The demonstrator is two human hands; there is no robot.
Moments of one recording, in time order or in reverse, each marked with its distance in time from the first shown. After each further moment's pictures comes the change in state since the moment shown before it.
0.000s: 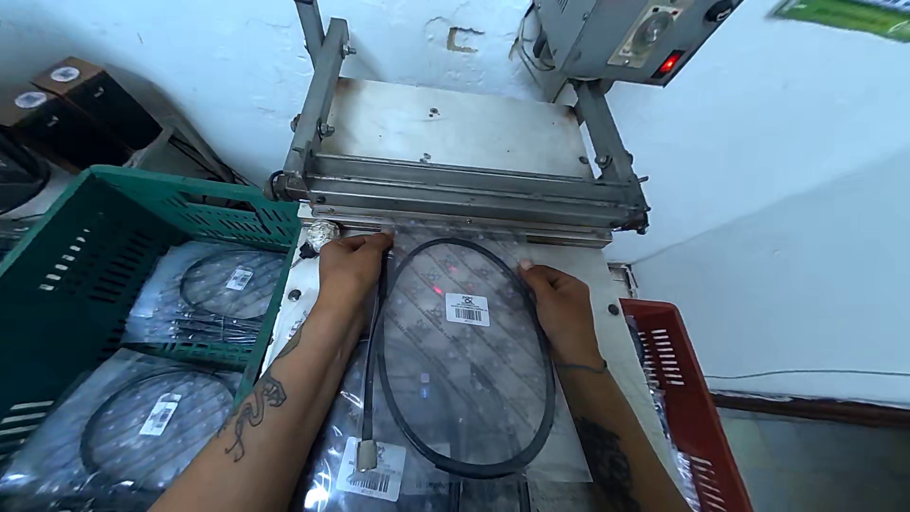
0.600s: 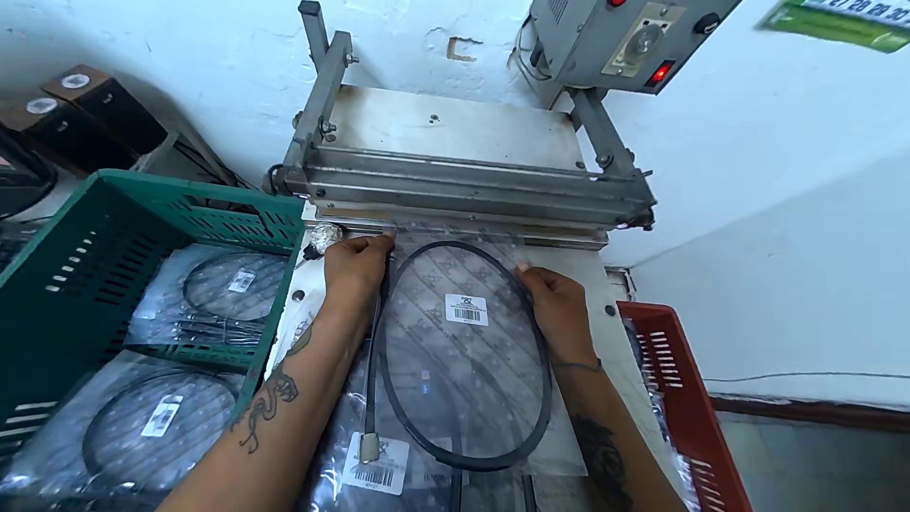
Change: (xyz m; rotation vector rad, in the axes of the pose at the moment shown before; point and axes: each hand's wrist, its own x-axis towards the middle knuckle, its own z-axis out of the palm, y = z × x) left_hand -0.003 0.000 0.000 0.035 0.013 0.015; right_hand -0.004 -0.001 0.002 0.019 0.001 0.003
